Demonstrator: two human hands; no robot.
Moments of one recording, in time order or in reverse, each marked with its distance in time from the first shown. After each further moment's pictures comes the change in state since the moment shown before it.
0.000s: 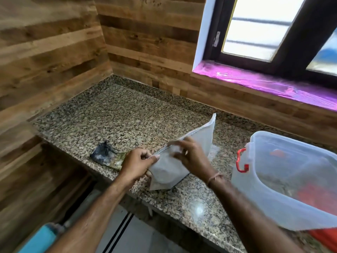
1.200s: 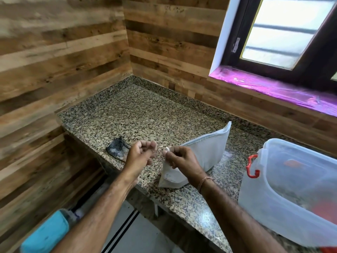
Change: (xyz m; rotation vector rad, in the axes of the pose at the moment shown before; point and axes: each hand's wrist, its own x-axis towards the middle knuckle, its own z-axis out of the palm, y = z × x) left_hand -0.020 -0.013 -0.011 -0.527 0.168 -0.023; right_hand -0.004 -0.022 0.050 0.777 -0.175 0.214
